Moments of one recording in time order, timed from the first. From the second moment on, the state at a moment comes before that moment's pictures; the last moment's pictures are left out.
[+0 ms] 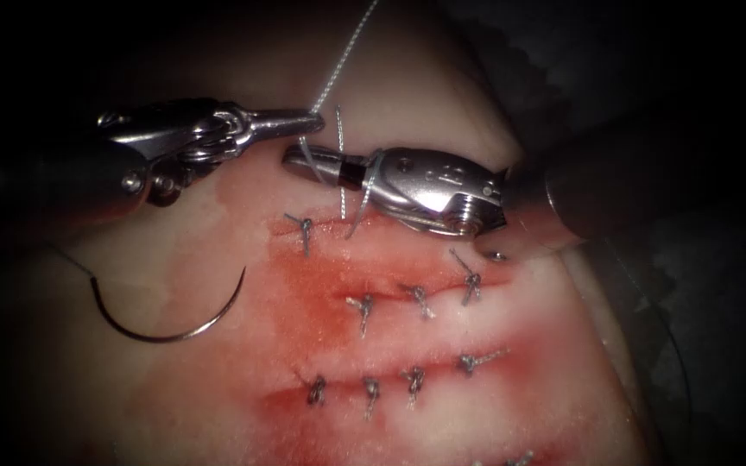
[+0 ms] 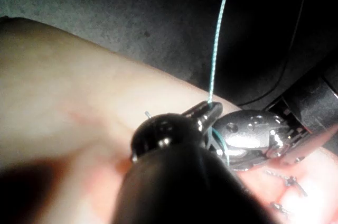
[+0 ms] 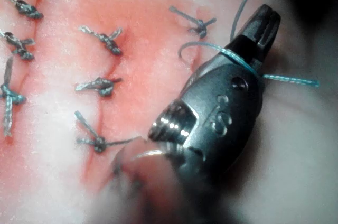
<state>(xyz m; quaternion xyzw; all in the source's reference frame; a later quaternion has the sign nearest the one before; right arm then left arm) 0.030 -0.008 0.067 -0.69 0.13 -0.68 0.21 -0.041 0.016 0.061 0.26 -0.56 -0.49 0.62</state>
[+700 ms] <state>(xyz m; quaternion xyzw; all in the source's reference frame) 0.031 -0.008 0.068 -0.76 0.19 -0.60 0.17 -0.041 0.017 0.067 0.20 -0.59 -0.47 0.63</state>
